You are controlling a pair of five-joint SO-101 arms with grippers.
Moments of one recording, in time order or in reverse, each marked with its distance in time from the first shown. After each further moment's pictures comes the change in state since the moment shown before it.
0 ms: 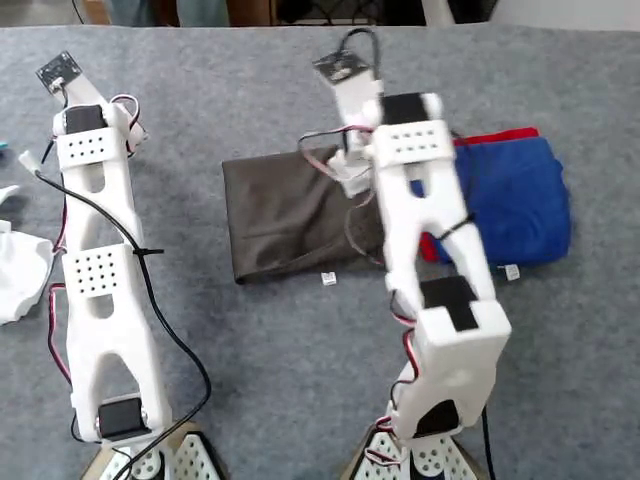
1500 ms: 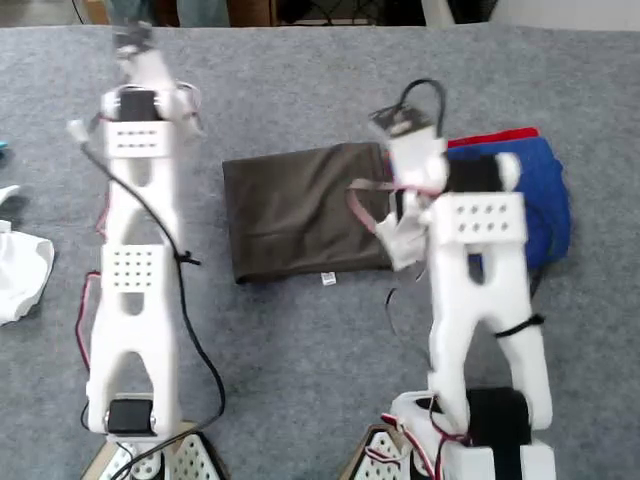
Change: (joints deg) left arm 13.9 -0.2 -14.4 15.5 -12.2; right arm 5.7 -39.1 32.7 12.4 -0.3
